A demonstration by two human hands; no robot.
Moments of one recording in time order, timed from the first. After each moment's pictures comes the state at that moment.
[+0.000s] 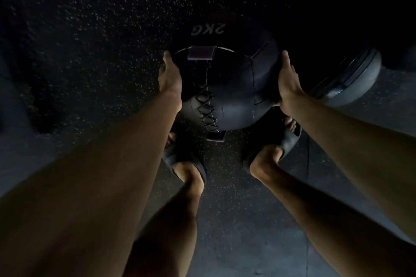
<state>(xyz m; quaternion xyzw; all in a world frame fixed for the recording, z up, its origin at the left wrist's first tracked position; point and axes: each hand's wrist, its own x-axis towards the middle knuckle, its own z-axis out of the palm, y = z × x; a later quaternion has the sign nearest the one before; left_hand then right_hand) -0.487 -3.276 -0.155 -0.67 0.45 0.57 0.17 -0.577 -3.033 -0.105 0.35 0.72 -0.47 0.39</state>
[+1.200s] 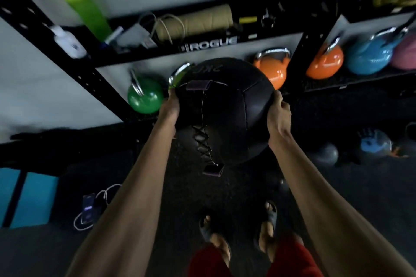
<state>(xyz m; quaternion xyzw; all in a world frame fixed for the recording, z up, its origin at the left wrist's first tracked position) -0.551 -3.405 0.453 -0.47 0.62 0.63 0.03 -0.568 -3.113 0.529 0.27 0.73 -0.62 0.11</state>
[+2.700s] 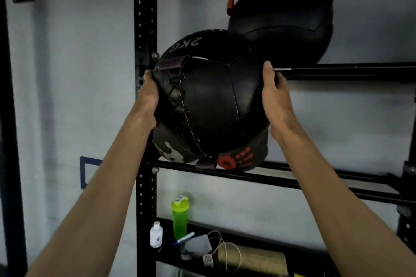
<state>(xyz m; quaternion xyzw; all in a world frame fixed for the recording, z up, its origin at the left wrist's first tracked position) -0.481 -3.459 1.139 -0.18 0.56 0.66 -0.48 -0.627 -3.263 1.129 -0.36 0.59 -0.72 -0.10</state>
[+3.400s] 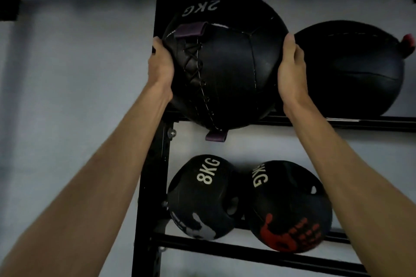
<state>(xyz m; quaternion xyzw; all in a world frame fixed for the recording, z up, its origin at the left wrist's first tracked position) -0.523 -3.693 1.306 0.00 0.56 0.60 -0.57 -0.640 -3.467 1.290 -0.38 0.50 -0.71 -0.30</state>
